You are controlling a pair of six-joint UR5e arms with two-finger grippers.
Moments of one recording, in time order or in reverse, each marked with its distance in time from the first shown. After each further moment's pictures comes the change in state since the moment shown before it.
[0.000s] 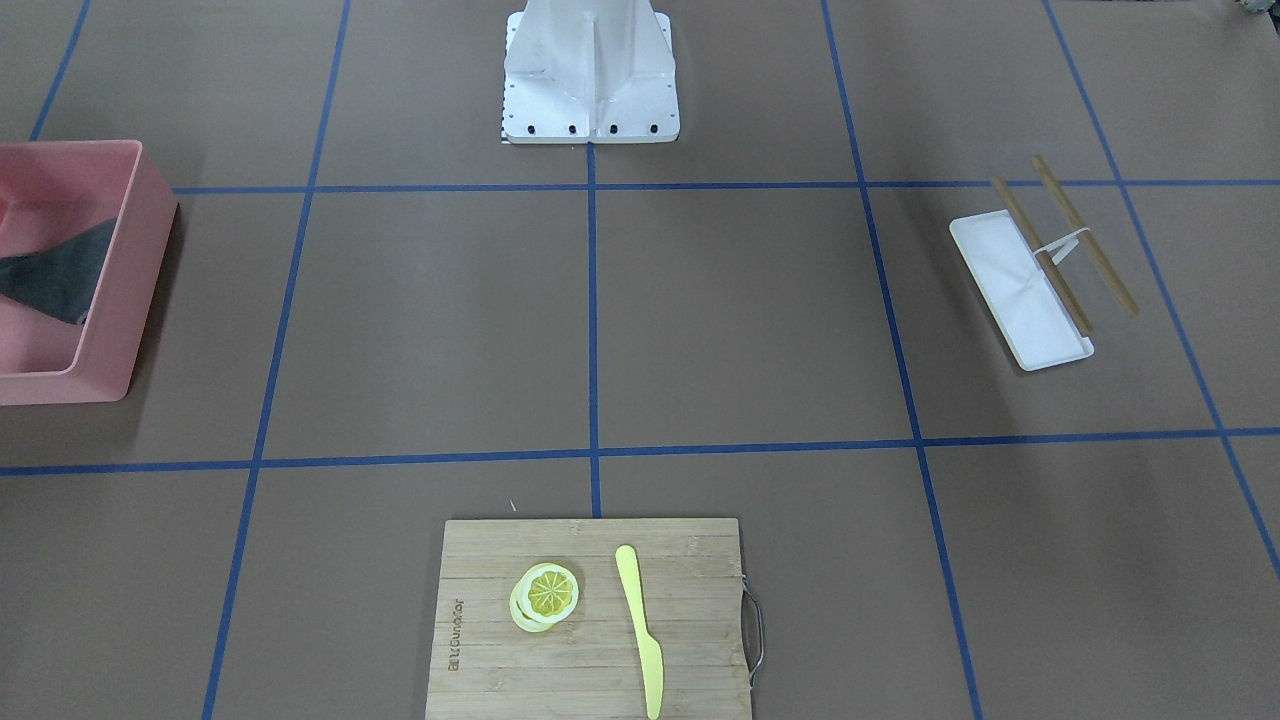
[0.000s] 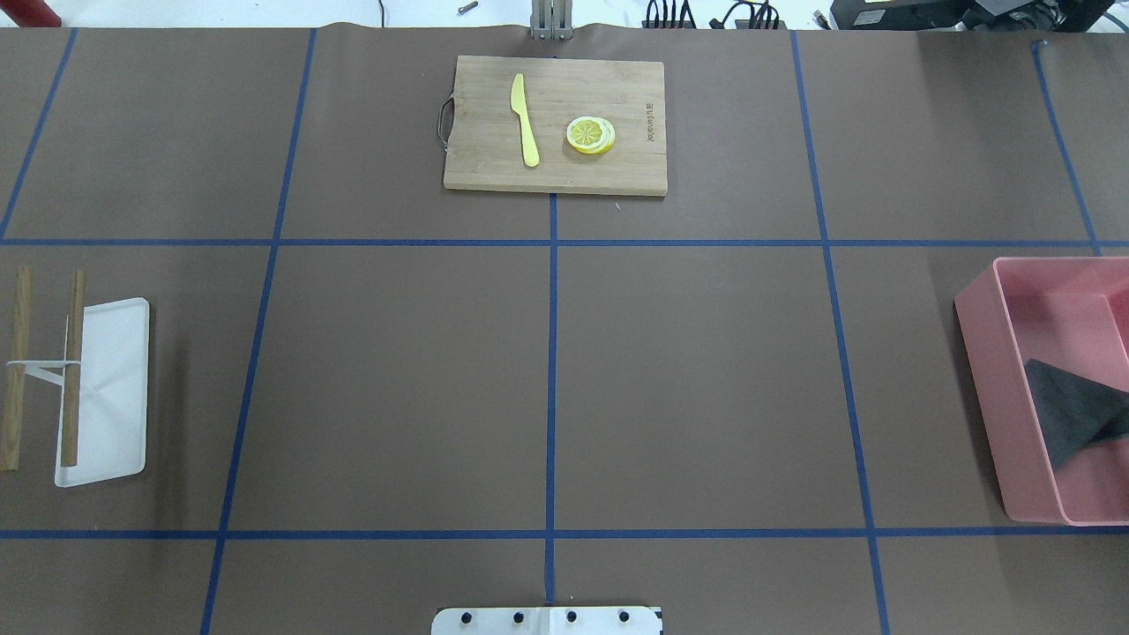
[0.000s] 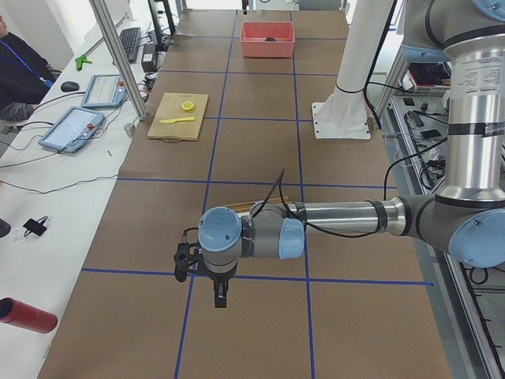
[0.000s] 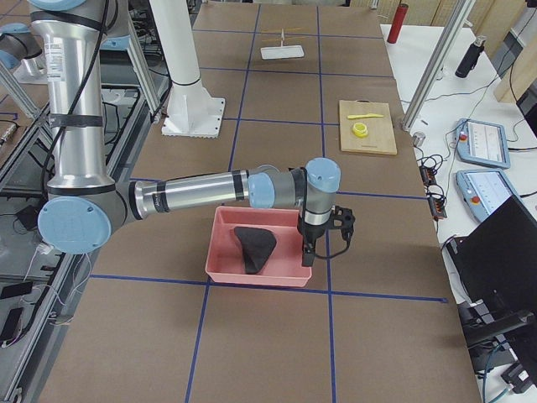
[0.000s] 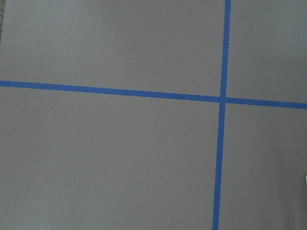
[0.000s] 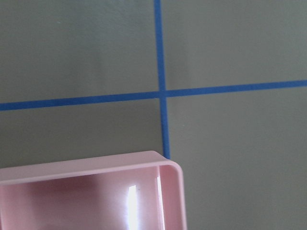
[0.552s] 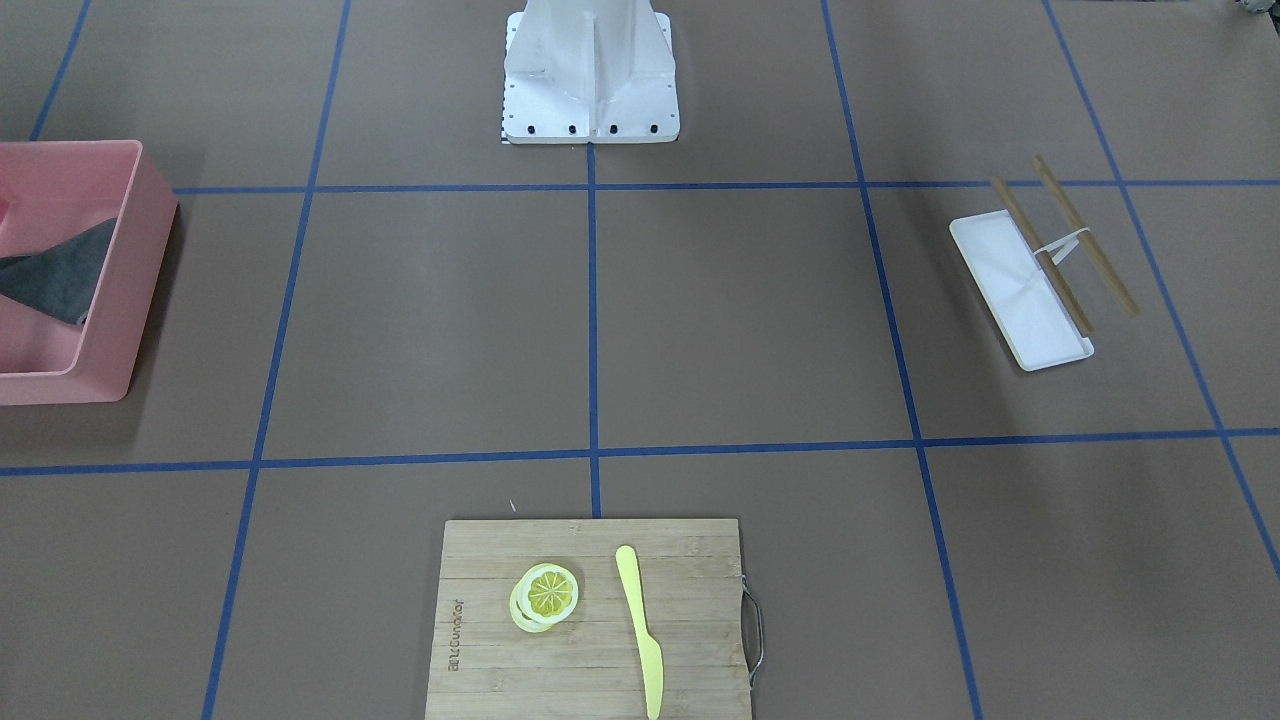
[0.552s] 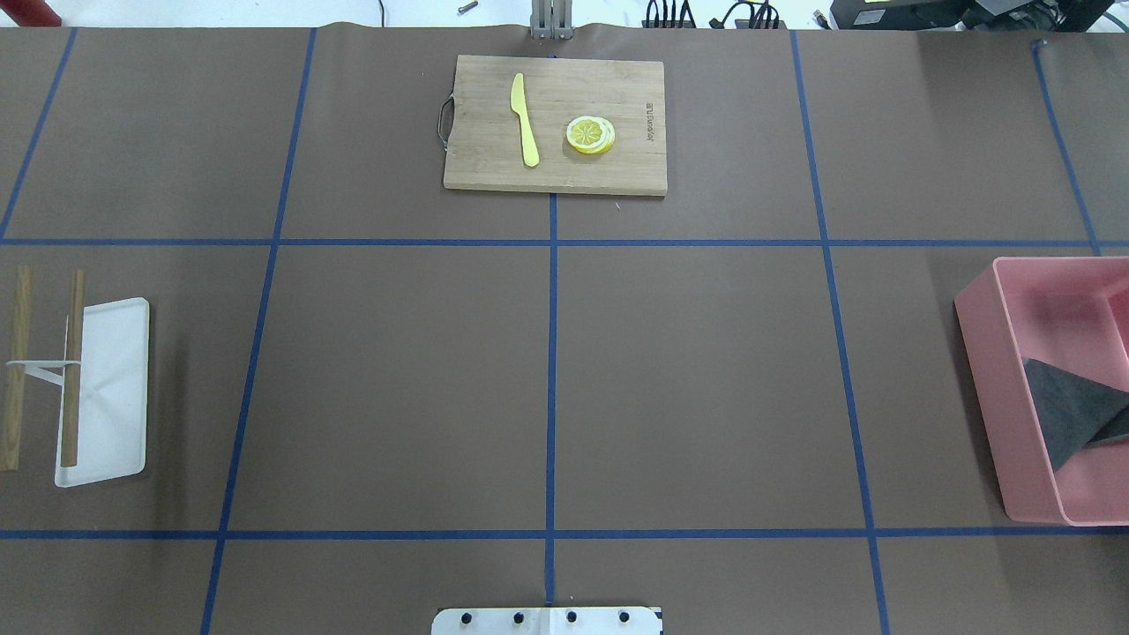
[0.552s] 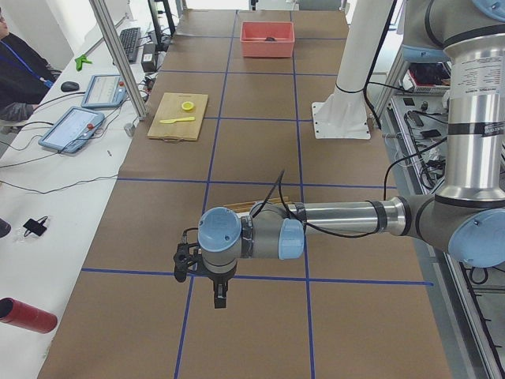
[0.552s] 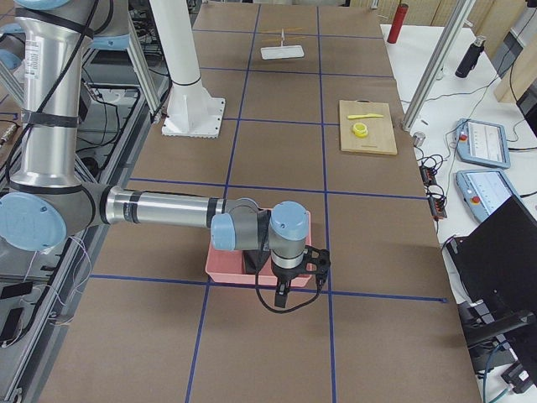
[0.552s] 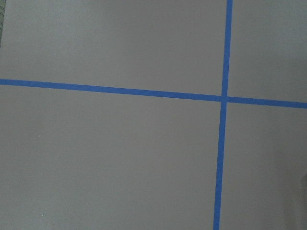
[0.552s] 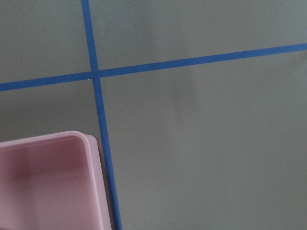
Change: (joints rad) left arm 0.000 0.000 0.002 -0.012 0.000 0.001; right arm 0.064 -0.123 -0.016 0.179 -0.011 0.002
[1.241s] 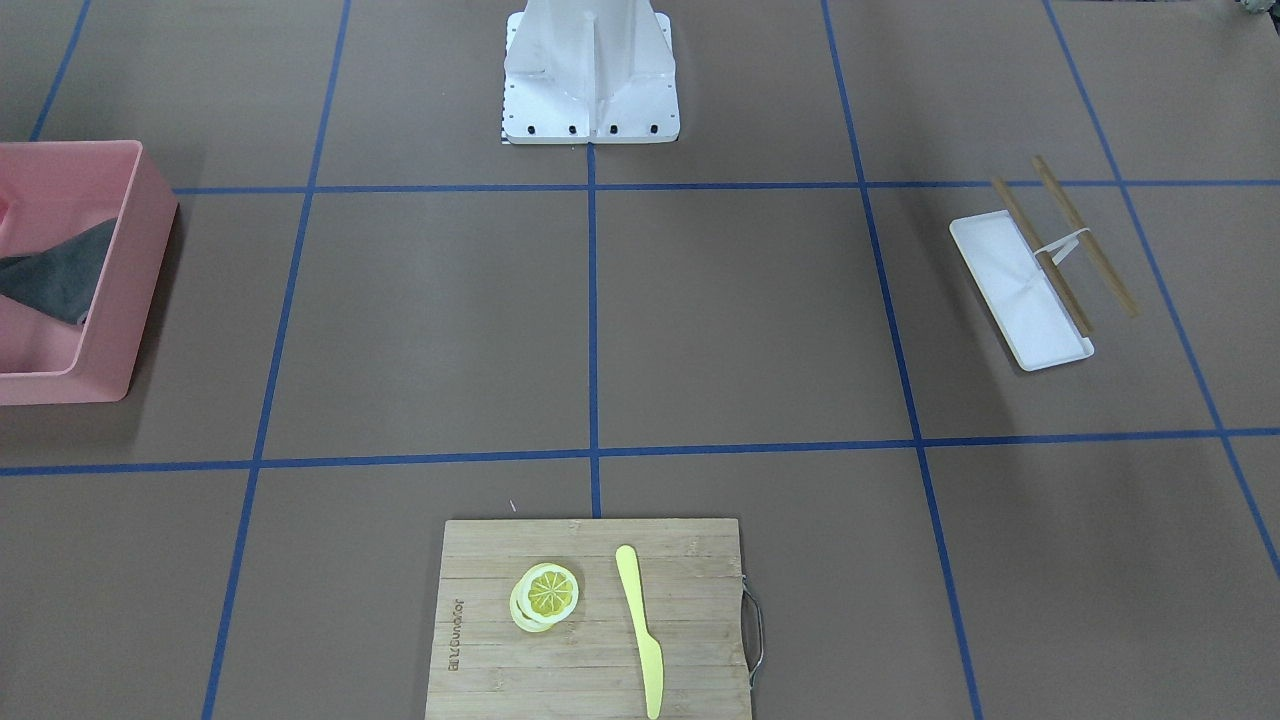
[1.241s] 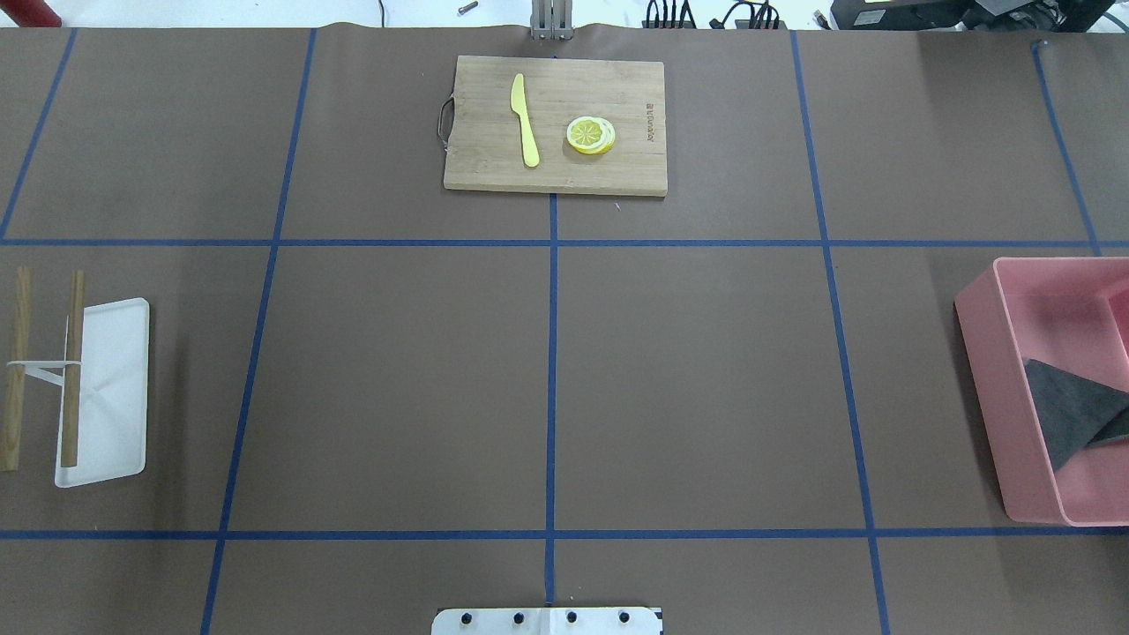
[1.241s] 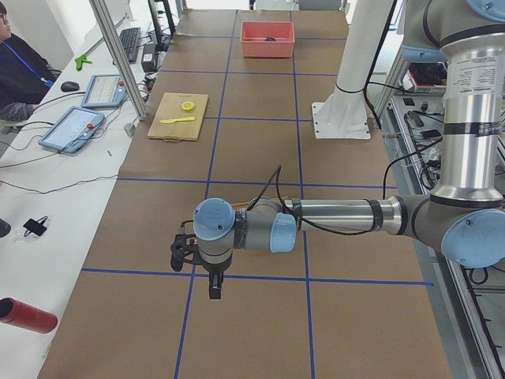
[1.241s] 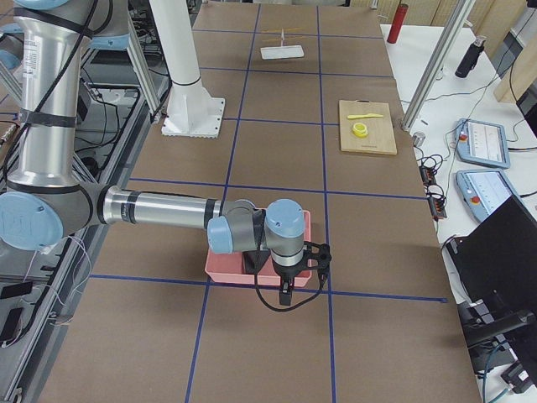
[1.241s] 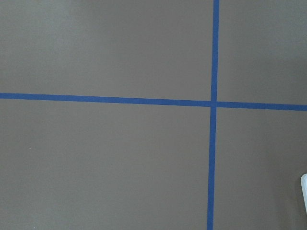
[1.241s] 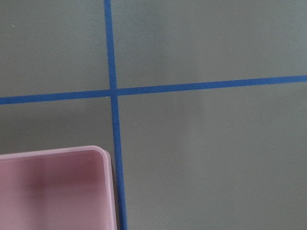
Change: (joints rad) left arm 0.067 -0.016 -0.016 -0.011 0.011 -0.047; right arm 0.001 -0.005 0.000 0.109 0.023 -0.003
